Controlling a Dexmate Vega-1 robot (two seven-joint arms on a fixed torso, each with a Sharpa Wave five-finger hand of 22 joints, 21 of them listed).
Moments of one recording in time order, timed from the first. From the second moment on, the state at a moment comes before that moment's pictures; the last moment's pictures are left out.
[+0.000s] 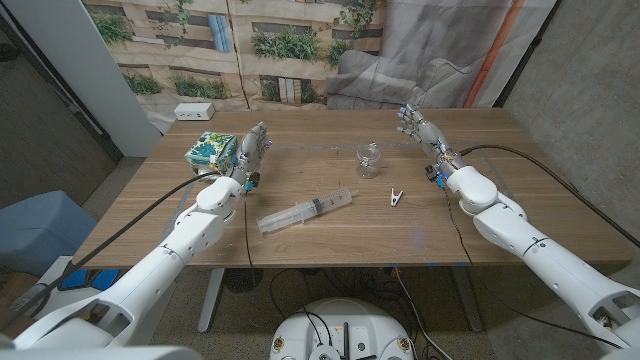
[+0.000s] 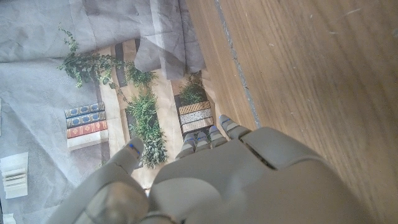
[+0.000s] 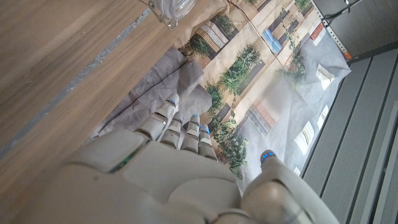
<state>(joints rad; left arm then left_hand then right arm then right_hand) 0.85 0.55 0.38 -1.41 -0.61 -0.17 0.07 0.04 0.08 0.64 0.10 0.20 -0.07 0.04 0.18 0.17 -0.11 0.00 0.19 0.17 -0.09 0.01 0.18 0.16 0.00 -0.03 0.19 0.17 -0.83 -0.67 -0.44 -1.49 0.26 0.33 -0.07 0.08 0.06 0.27 0.11 0.26 0.08 0.00 0.19 0.17 0.15 0.00 0.19 0.19 0.07 0.00 0.20 0.28 0.29 -0.01 0.18 0.16</state>
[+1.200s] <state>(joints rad) 0.85 0.56 0.38 -1.41 -0.56 -0.22 0.09 0.05 0.09 0.66 0.09 0.20 -0.04 0.04 0.18 0.17 -0.08 -0.01 0.20 0.17 -0.06 0.00 0.18 0.16 0.03 -0.04 0.20 0.17 -0.79 -0.90 -0.54 -1.89 -0.34 0.01 0.00 0.12 0.07 0.29 0.06 0.26 0.03 -0.03 0.18 0.17 0.10 -0.03 0.18 0.19 0.04 -0.01 0.19 0.25 0.23 -0.02 0.17 0.16</state>
